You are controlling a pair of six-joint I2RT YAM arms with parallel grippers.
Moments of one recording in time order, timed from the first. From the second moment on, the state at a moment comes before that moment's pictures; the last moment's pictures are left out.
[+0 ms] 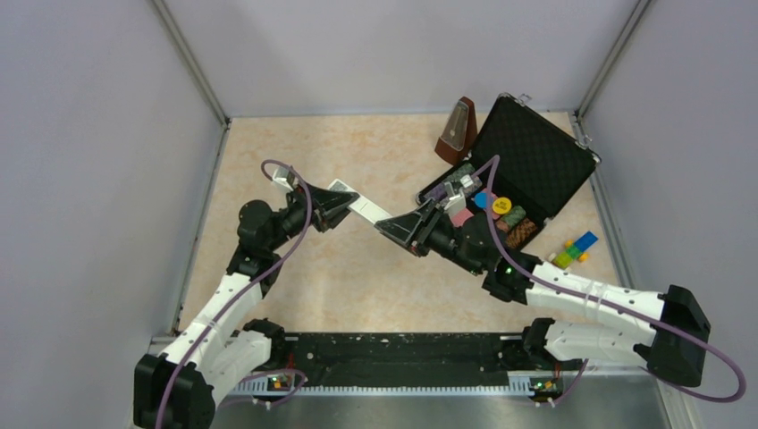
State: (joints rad) left arm -0.27 0.89 0.53 0.44 0.62 -1.59; right arm 1.03 1.05 0.71 0.31 0.10 1.29
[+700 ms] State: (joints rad) left arm -0.27 0.88 0.52 0.44 0.61 -1.57; right arm 1.02 1.13 0.77 0.31 0.11 1.29
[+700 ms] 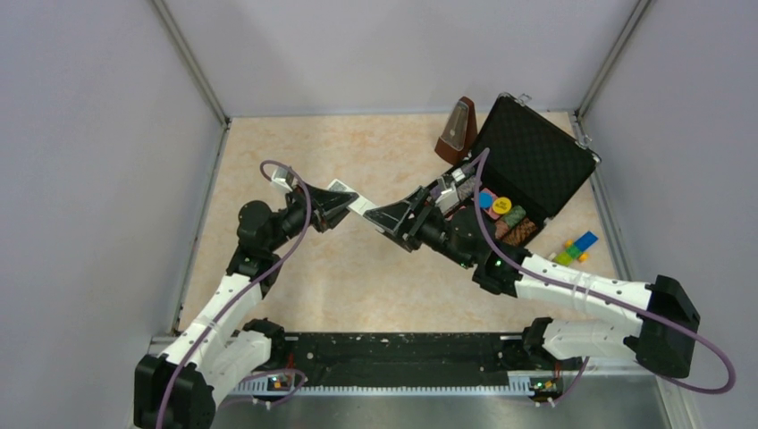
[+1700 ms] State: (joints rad) left arm -0.27 0.85 0.52 0.41 0.60 -1.59; right arm 0.98 1.16 0.76 0.39 0.09 1.29
